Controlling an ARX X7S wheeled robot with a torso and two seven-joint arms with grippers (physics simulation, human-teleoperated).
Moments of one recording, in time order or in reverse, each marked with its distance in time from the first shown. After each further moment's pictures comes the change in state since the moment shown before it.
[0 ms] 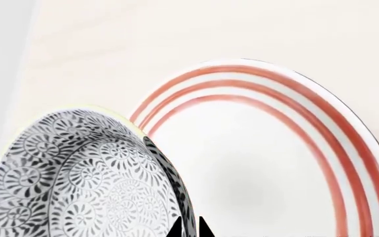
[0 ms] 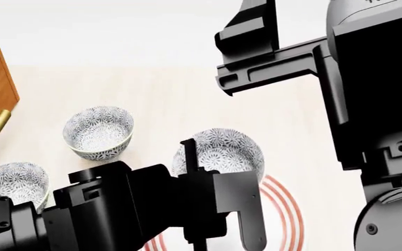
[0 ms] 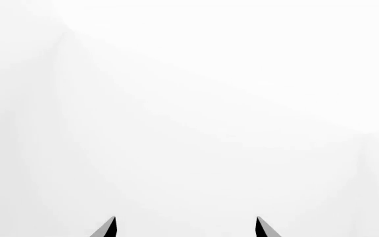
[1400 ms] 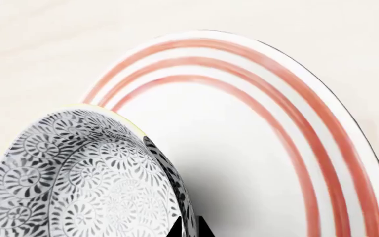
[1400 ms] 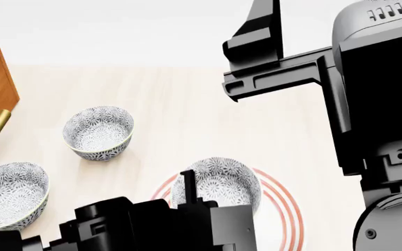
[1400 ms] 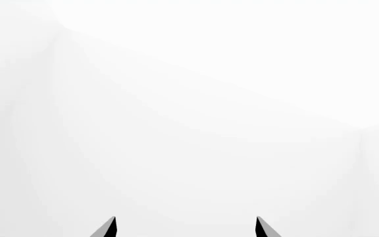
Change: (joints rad) left arm 0.141 0.000 0.001 -0.050 0.094 0.080 -0.007; right arm -0.061 0.019 0.000 0.024 -0.002 -0.080 0.021
